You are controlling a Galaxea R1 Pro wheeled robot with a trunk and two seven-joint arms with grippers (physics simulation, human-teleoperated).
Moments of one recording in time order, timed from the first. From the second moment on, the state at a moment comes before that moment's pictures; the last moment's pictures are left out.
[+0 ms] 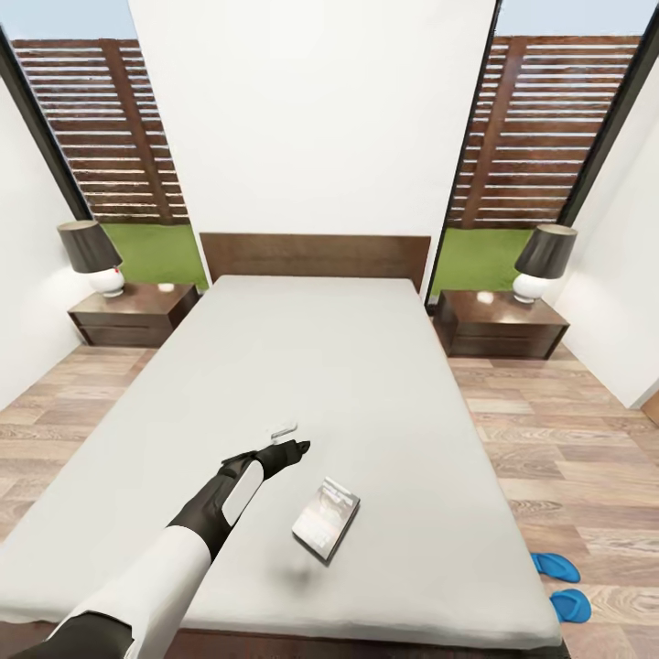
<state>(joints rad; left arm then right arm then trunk) -0.77 -0.11 -0.19 -0.62 0.54 0.36 0.05 -0.40 -0.39 -0.08 0.07 -0.07 0.05 1.02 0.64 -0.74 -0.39</state>
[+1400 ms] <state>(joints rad) -0.77 -0.11 -0.19 -0.62 0.54 0.36 0.05 -0.40 -0.39 -0.08 0.07 -0.07 0.05 1.01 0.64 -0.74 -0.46</state>
